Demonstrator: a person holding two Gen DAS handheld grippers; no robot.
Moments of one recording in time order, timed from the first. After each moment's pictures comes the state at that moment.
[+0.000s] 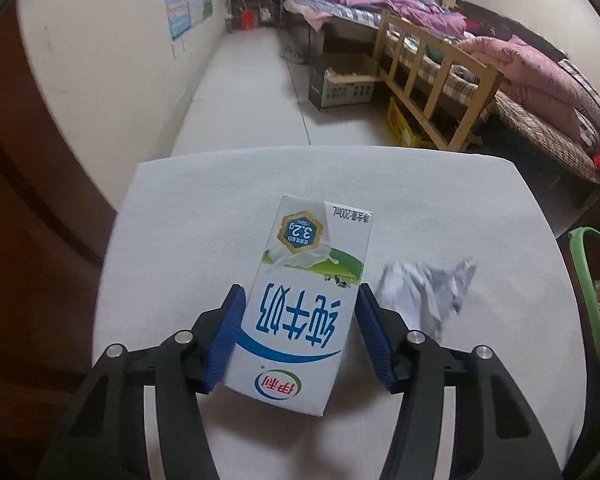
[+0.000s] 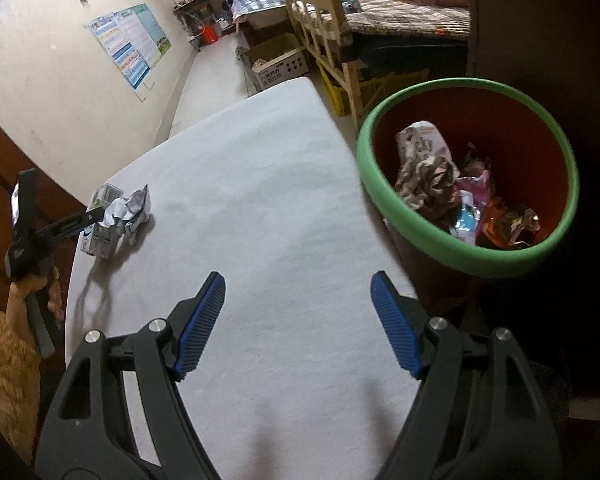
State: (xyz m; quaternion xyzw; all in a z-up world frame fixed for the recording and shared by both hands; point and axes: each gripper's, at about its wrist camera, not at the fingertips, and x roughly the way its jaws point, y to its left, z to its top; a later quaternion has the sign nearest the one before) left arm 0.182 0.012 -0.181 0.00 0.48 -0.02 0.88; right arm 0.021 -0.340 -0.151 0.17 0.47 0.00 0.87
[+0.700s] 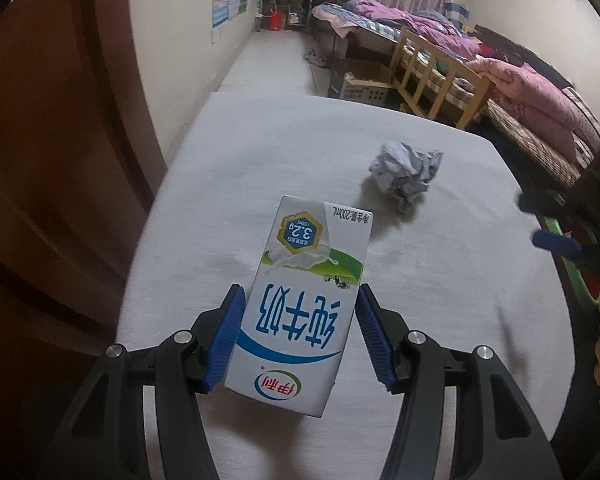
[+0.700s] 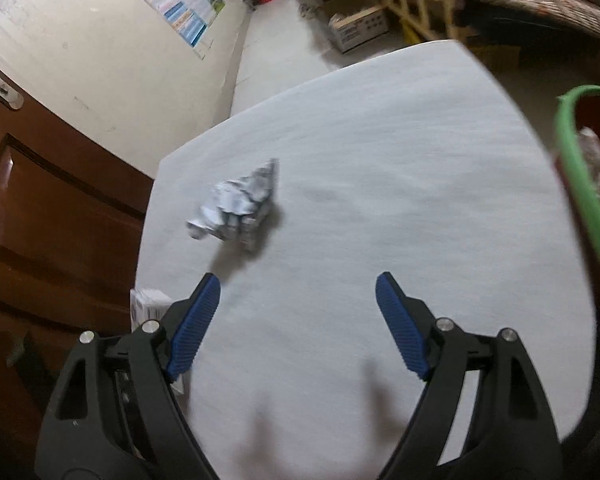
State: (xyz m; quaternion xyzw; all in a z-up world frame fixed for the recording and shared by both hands) left arm 0.044 0.051 -0.185 -0.06 0.47 0.01 0.88; right arm 0.121 -0.203 -0.156 0.20 0.52 0.12 0.82
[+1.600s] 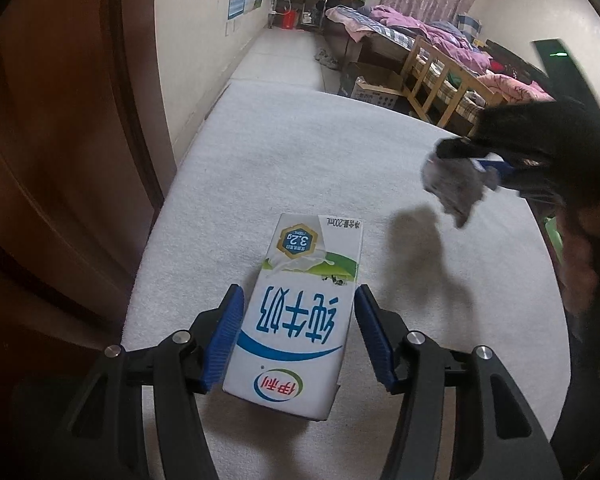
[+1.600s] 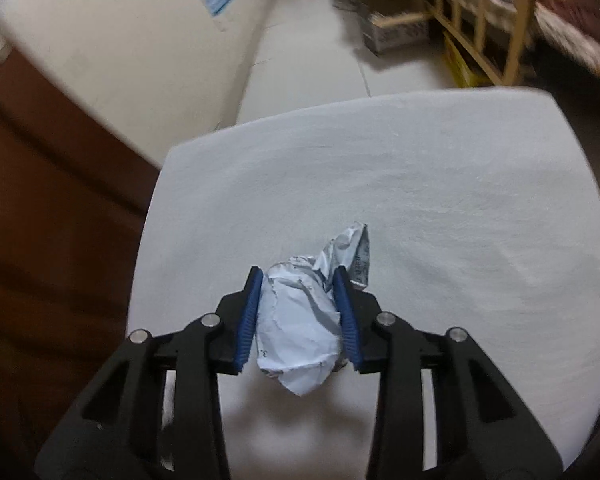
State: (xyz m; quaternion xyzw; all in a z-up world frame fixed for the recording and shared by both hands) left arm 0.048 0.074 -0.203 -0.09 0.47 0.01 0.88; right arm 0.187 -0.124 -0.153 0.11 0.53 0.15 0.83
